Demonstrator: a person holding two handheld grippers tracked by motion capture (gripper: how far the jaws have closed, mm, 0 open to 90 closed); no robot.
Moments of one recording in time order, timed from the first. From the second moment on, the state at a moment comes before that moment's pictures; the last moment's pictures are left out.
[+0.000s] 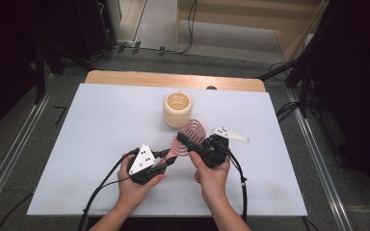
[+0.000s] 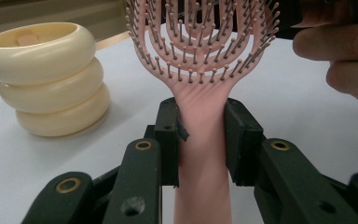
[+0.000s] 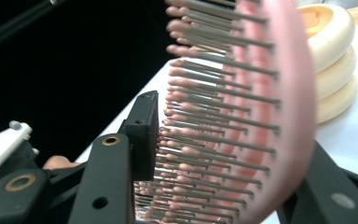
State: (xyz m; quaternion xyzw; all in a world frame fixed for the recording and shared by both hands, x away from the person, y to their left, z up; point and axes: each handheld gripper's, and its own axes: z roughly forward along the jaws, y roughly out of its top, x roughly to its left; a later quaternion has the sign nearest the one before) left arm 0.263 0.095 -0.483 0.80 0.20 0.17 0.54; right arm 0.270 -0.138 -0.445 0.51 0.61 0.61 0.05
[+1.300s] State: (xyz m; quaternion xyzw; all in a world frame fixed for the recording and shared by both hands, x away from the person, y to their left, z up) left arm 0.270 0.168 -0.481 0.76 0.28 0.14 0.57; right arm 0.261 -0.146 -0.430 0.41 0.66 0.62 0.13
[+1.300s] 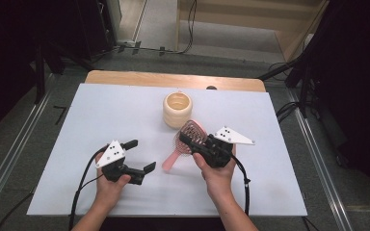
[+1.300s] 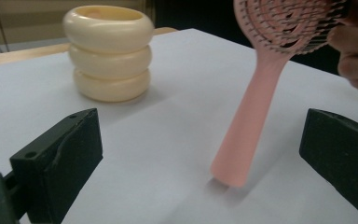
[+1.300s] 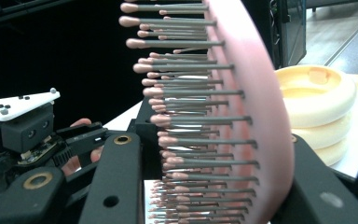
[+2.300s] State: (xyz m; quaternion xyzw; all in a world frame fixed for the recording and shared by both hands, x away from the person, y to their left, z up) left arm 0.262 0.240 -0.479 0.74 0.32 0.20 0.55; right arm 0.272 -0.152 -0.415 0.38 0.67 0.62 0.14
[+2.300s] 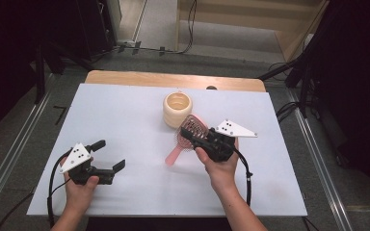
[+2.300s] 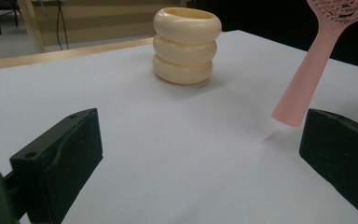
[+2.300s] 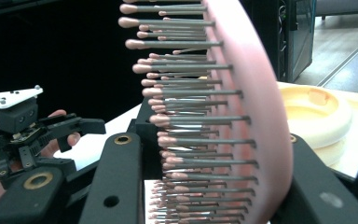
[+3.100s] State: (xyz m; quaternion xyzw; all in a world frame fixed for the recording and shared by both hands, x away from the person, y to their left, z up) left arm 0.252 0.279 -0.481 0.73 0.35 0.22 0.55; right arm 0.285 -0.163 -0.404 0.38 0.67 0.62 0.14
